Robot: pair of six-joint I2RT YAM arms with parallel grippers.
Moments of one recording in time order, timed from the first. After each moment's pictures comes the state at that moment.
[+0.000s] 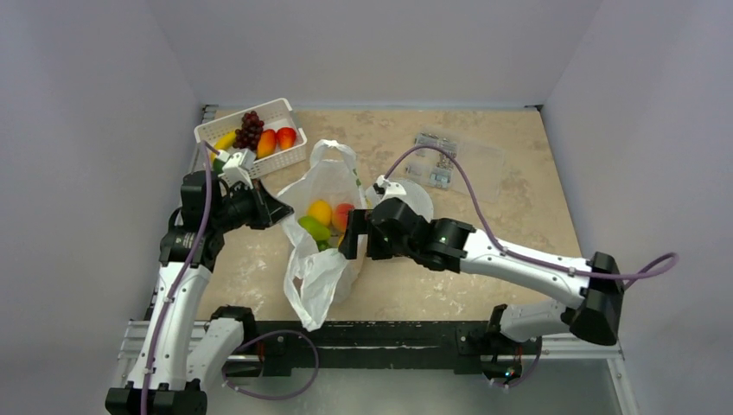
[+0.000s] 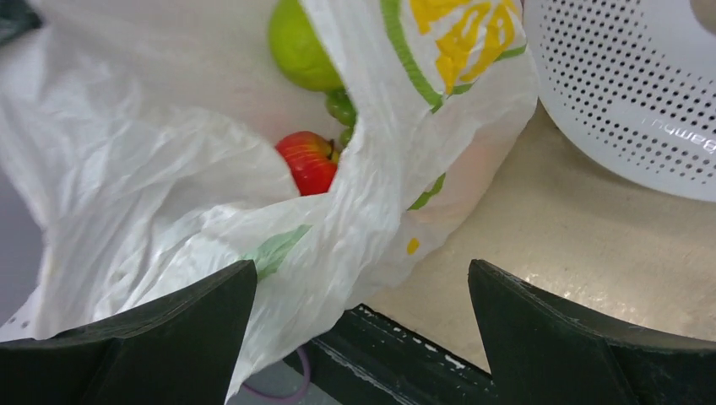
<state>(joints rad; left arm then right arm) -0.04 0.81 0.89 -0.61 0.61 -0.36 1.11 1.26 1.09 -0.49 0.23 0.88</state>
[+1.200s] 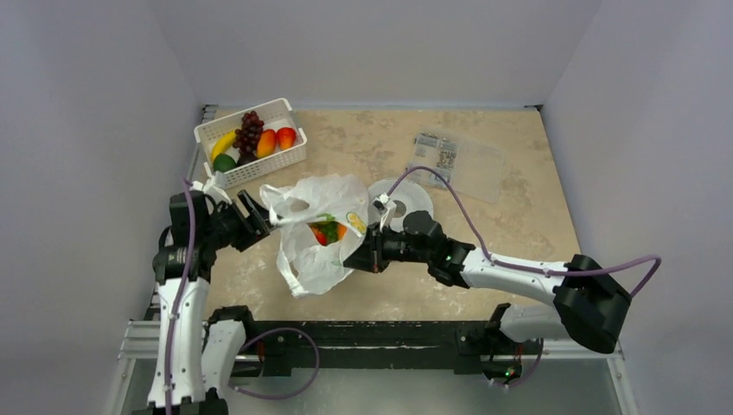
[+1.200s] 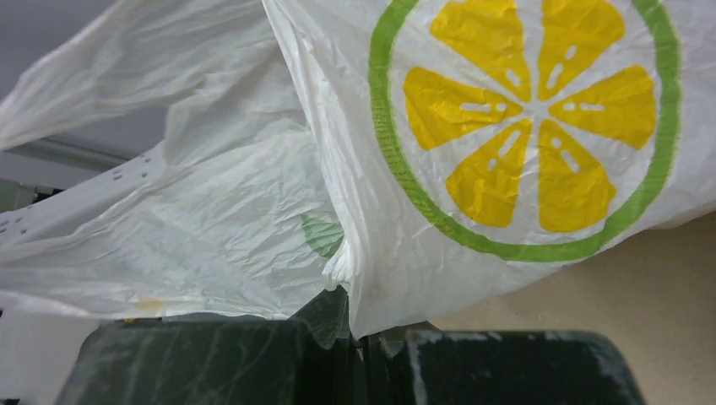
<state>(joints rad) 0.14 0.78 0.81 -0.76 0.61 -0.60 0.92 1.28 0.65 0.36 -0.38 0.75</state>
